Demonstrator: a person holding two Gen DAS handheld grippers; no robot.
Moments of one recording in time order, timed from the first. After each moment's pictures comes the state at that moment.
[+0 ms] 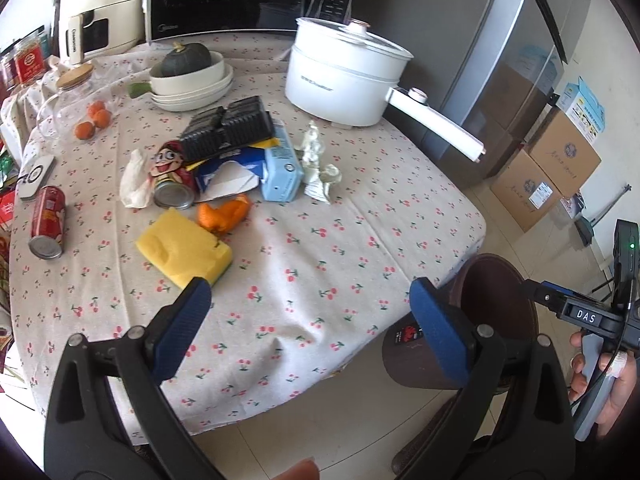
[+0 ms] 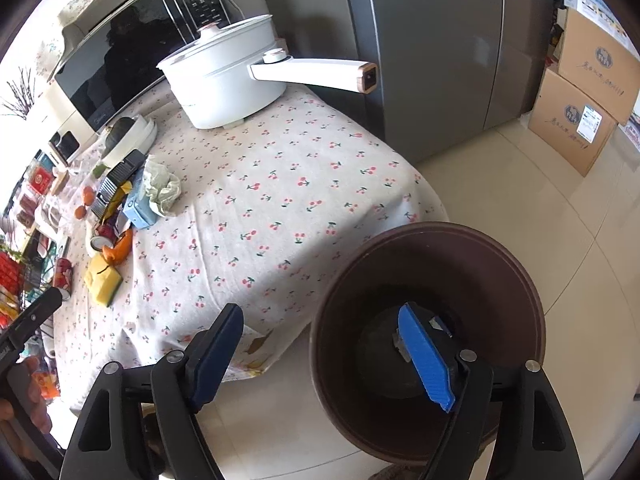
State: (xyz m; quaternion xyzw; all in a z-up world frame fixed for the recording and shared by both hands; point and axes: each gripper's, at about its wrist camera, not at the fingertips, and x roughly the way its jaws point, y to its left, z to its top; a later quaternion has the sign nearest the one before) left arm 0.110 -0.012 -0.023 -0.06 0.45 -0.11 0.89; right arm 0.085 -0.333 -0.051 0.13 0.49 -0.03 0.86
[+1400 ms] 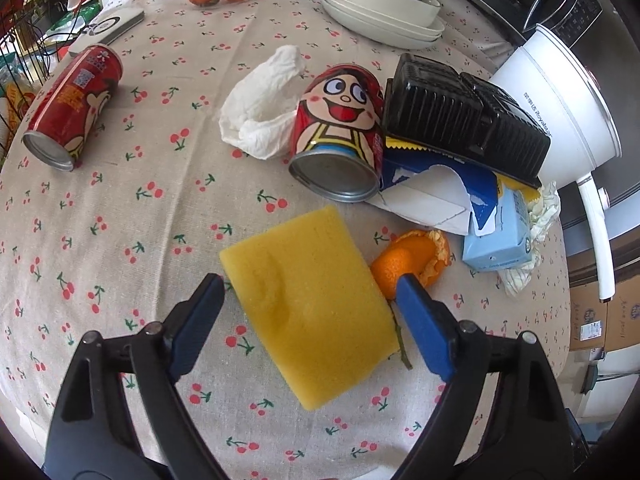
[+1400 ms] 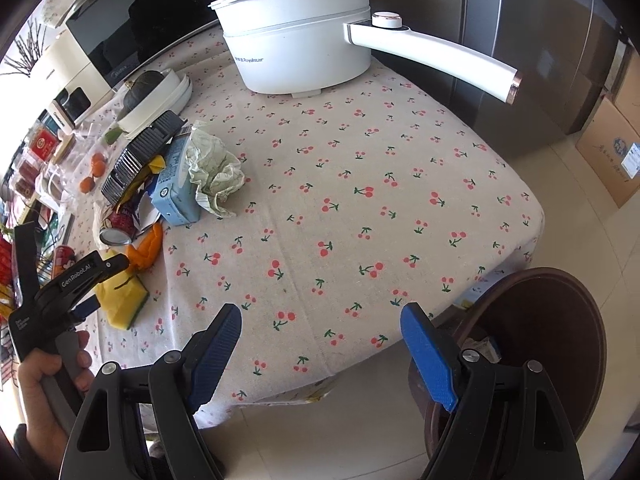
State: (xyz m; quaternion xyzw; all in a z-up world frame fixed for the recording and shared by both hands) left arm 0.214 0.070 -0.126 -0.22 0.54 0.10 0.81; right arm 0.176 -0.232 -0.073 0.09 0.53 0.01 0.84
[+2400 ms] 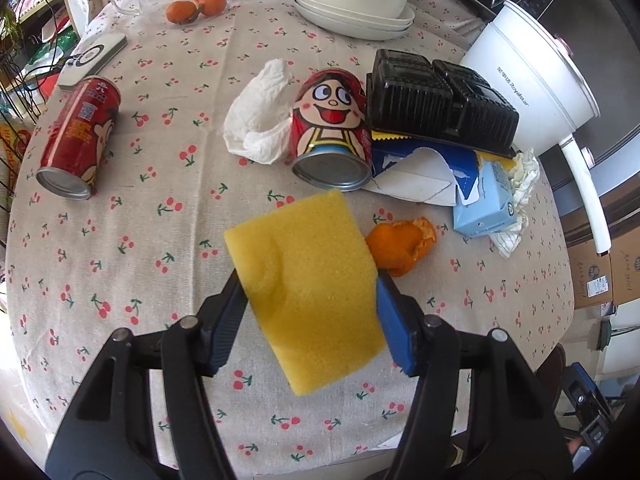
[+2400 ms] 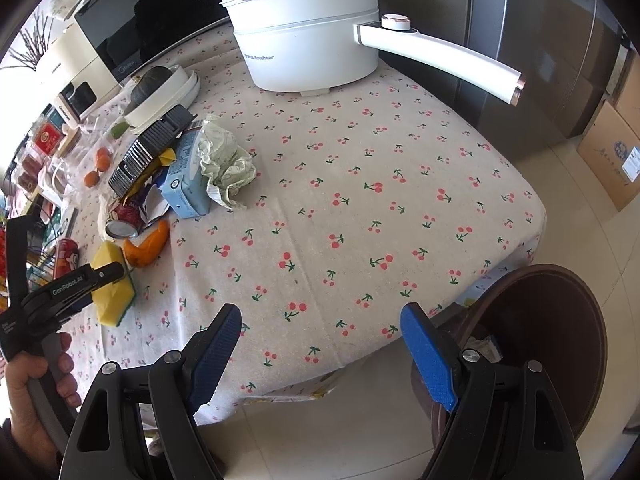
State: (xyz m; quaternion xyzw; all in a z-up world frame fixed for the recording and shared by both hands) left arm 0.198 0.079 -0.104 -0.16 0.55 0.05 0.82; right arm 0.172 -0.219 -0.071 0.09 0.53 0.01 0.84
